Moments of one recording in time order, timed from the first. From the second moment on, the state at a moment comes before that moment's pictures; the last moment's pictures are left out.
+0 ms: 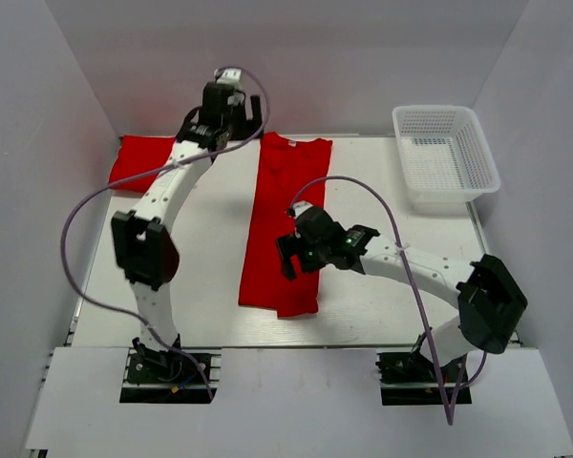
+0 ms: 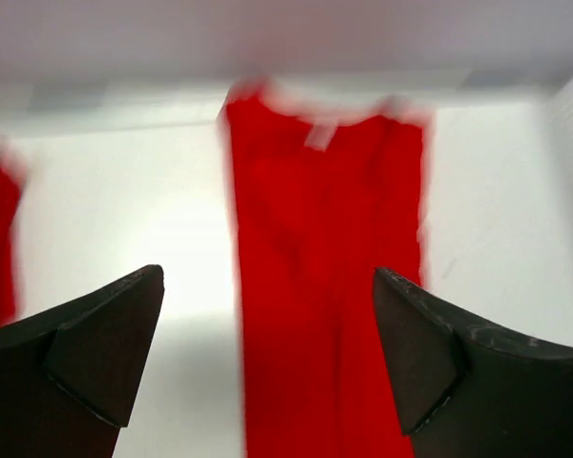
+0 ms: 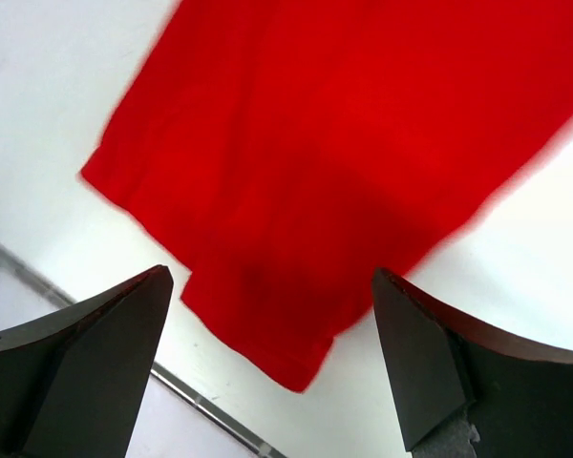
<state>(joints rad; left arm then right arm) -0.33 2.07 2.12 -0.43 -0.03 -0.23 0.94 1.52 1.08 -0.45 -0.02 0.36</state>
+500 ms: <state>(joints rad) -0.37 1.13 0.77 -0.63 0.00 -0.46 0.95 1.31 0.74 -0.55 0.17 0.88</state>
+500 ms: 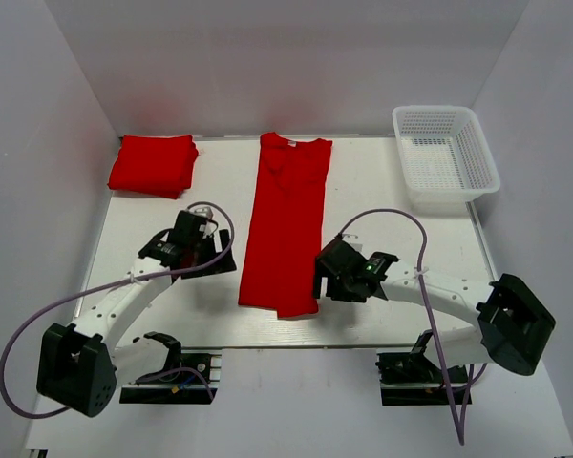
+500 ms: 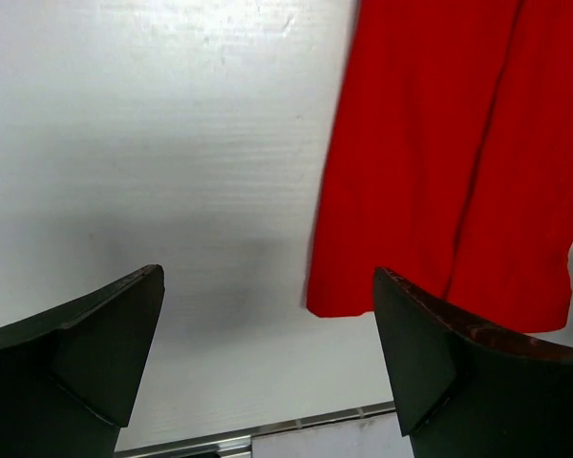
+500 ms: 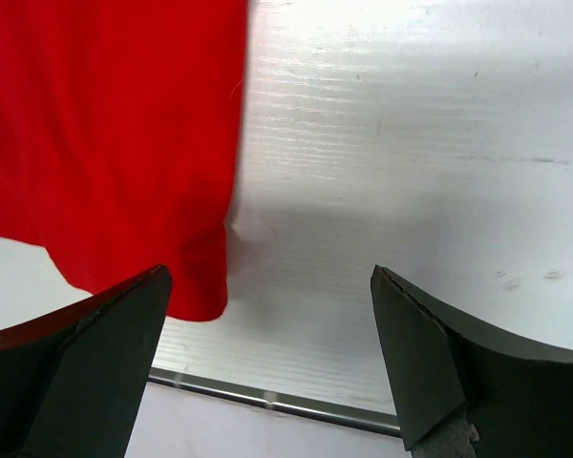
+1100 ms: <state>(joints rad) -0.42 1.09 0.58 -0.52 0.12 -0.54 1.04 1.44 0.74 -0.53 0.12 1.18</state>
